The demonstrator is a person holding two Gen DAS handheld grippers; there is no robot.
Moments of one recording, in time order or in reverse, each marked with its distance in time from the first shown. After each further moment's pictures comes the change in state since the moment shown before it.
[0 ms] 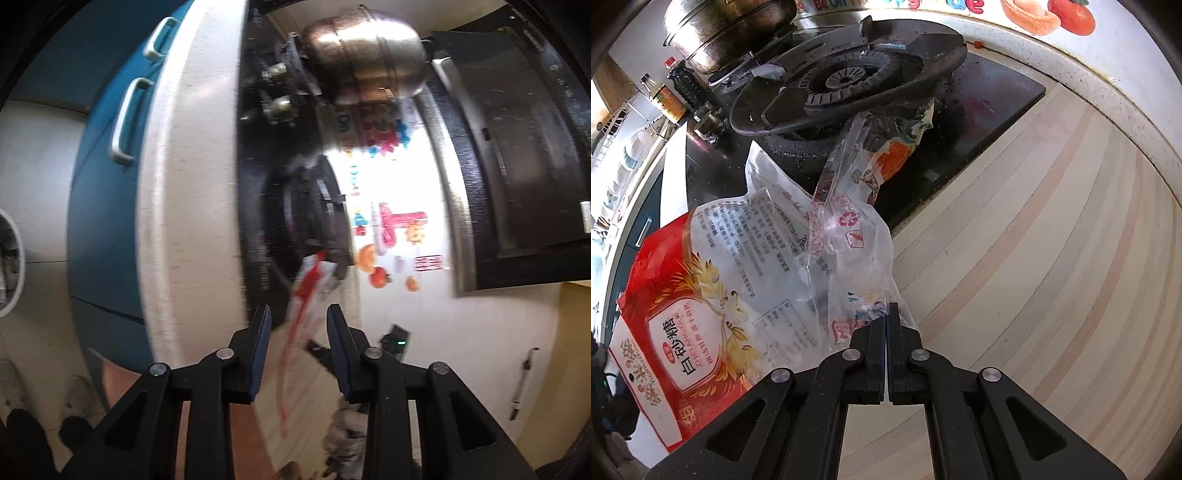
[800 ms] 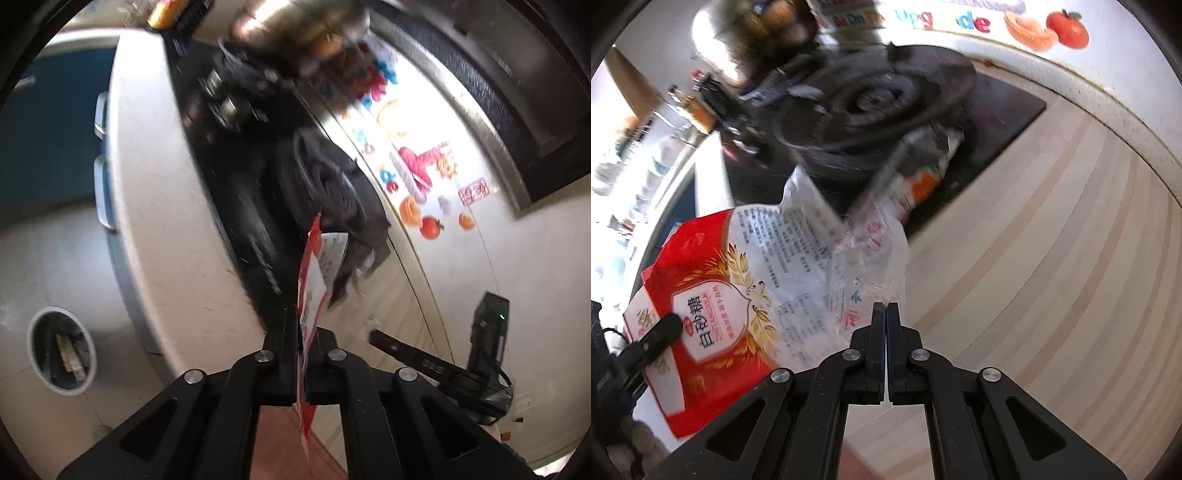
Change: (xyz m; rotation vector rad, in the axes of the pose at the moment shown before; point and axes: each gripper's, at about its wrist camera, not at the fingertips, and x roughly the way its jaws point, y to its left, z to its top) left arm 0.020 -0.071 -0.015 0.378 0.034 0.359; right arm -0.055 0.007 -0.015 -0.005 -0.044 0.114
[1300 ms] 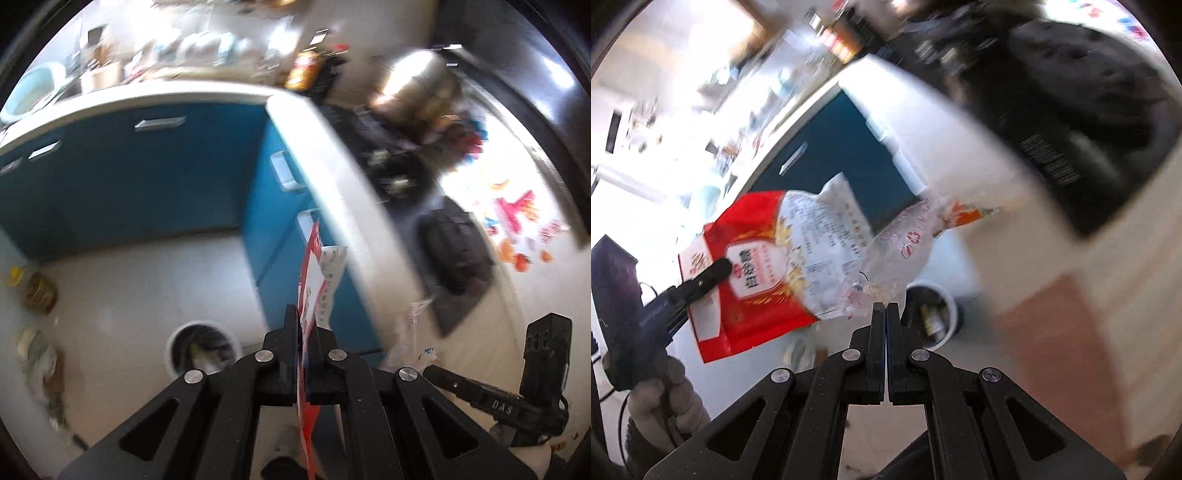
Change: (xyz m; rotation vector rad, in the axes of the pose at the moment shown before) left arm -0.166 0.135 -0.004 -0.042 -0.112 0.417; right arm 0.015 0.201 -0.107 -0.195 0.179 0.349
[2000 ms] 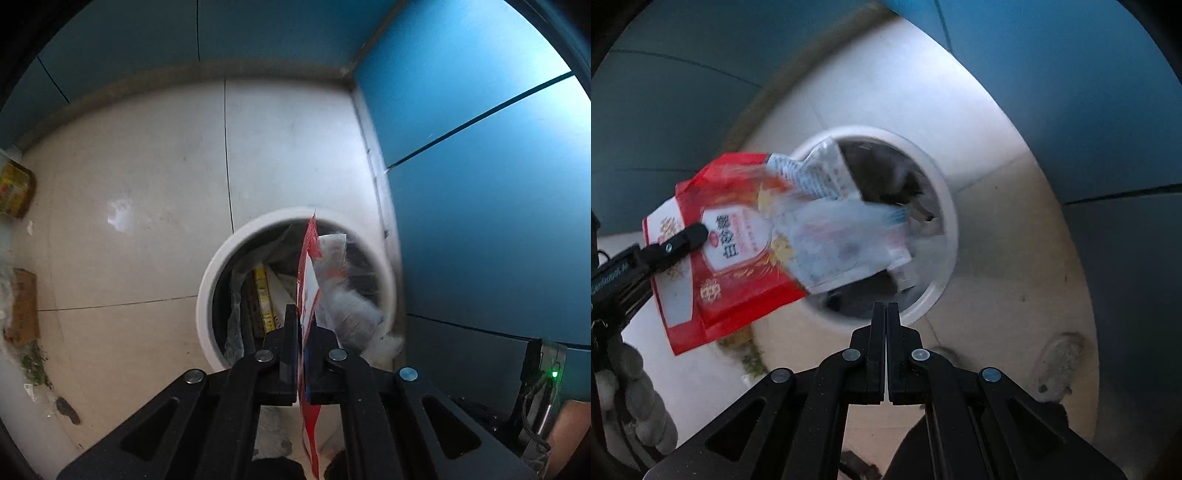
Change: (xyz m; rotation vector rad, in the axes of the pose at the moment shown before) left arm 0.421 0.272 -0.156 -0.158 0.410 0.129; right arm 0.518 -0.129 -0.128 0.123 0.403 -0.216
